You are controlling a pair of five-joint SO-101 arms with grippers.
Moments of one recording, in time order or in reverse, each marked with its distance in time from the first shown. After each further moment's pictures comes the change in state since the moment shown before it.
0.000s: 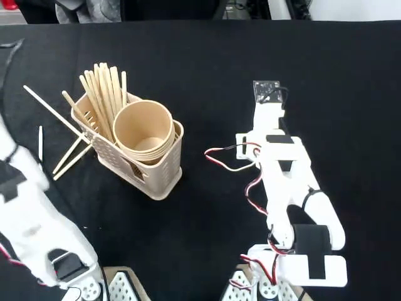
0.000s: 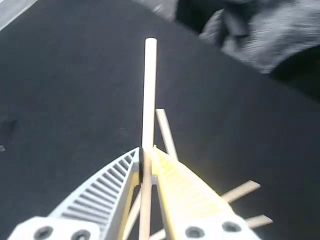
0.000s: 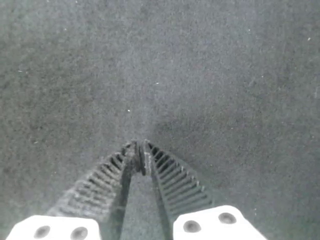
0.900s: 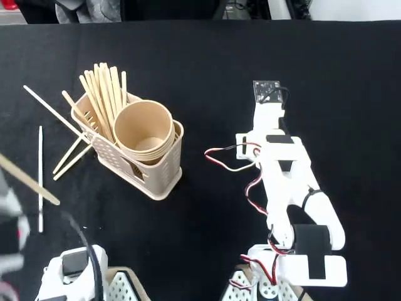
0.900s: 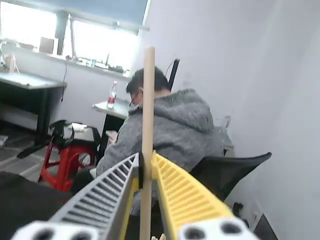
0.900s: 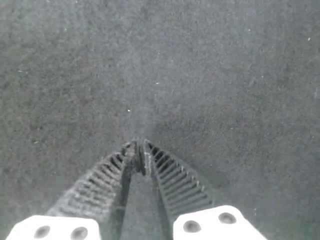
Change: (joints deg) left arm 16.2 -59.9 15.6 -3.3 8.4; right arm 0.1 0.0 0.0 0.0 0.0
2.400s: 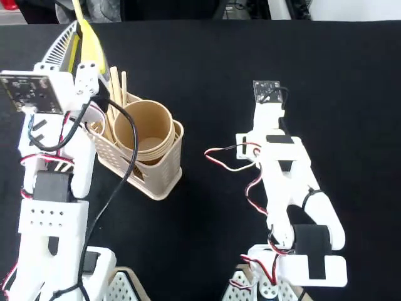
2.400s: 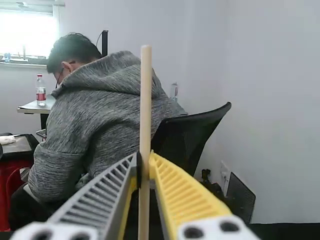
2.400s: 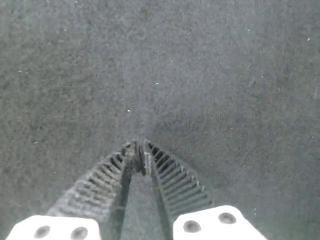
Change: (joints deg) left arm 17.3 -15.8 98.7 -88.3 -11.7; right arm 0.0 0.0 0.0 0.0 0.0
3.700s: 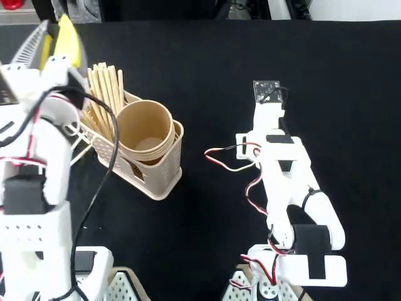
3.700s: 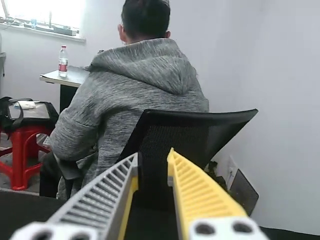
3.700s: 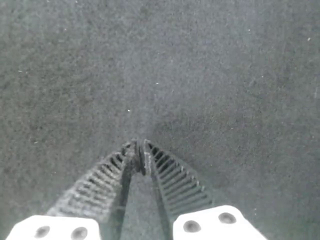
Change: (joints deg) left arm -5.8 0.7 -15.9 21.0 7.0; right arm 0.0 0.0 0.0 0.0 0.0
